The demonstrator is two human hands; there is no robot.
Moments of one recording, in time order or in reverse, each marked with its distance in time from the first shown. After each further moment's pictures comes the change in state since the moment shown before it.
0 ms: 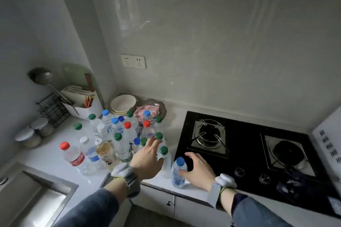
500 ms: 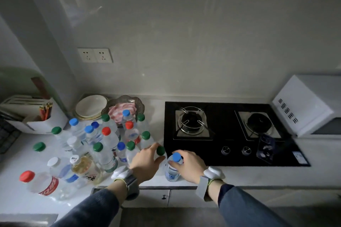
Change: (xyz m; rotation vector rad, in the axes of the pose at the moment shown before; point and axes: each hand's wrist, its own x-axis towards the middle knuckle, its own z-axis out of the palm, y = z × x) left_hand 0.045 -0.024 0.036 -0.116 -0.123 0.192; right_hand 0.007 -0.030 0.028 -0.030 0.157 0.189
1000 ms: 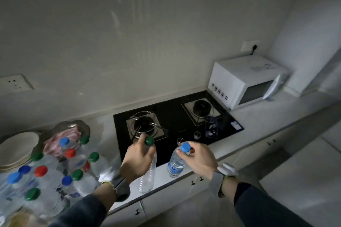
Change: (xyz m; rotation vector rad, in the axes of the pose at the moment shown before) left_hand 0.019 0.123 0.009 -0.267 -0.052 0.341; right_hand -0.100 0.092 -0.086 0.185 0.438 0.329
